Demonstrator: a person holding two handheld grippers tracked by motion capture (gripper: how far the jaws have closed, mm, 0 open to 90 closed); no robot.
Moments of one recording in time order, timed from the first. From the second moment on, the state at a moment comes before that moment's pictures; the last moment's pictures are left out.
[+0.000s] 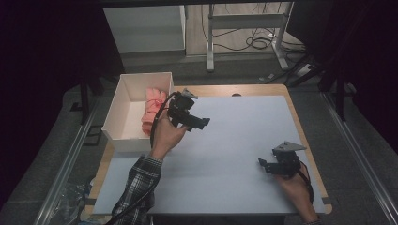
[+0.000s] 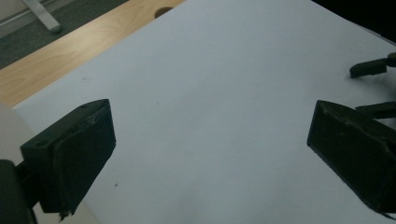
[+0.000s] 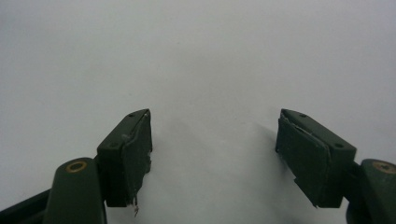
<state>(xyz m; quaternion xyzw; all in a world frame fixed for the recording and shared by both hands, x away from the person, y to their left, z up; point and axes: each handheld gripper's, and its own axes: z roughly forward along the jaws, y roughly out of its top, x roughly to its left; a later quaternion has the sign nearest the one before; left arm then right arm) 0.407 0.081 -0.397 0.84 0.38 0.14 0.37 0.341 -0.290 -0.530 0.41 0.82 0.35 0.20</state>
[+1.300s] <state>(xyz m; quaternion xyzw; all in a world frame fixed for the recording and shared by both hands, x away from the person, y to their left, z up) 0.338 0.059 -0.456 0.86 0.31 0.11 0.39 0.341 -0.290 -0.530 0.41 0.82 0.35 0.20</state>
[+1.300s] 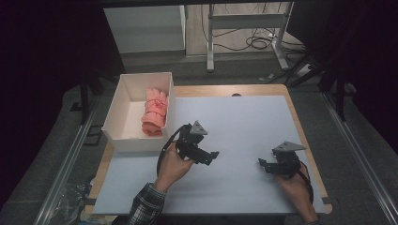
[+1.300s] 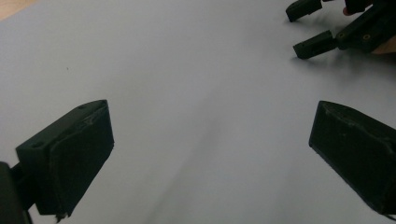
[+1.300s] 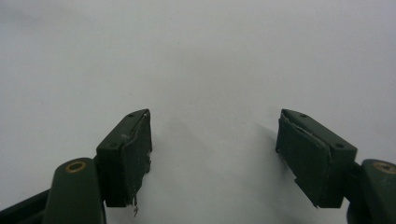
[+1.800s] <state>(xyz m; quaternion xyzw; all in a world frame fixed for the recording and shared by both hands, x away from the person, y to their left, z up) 0.323 0.072 -0.487 0.86 0.32 0.10 0.39 0.341 -0.290 -0.530 0.41 0.82 0.35 0.20</state>
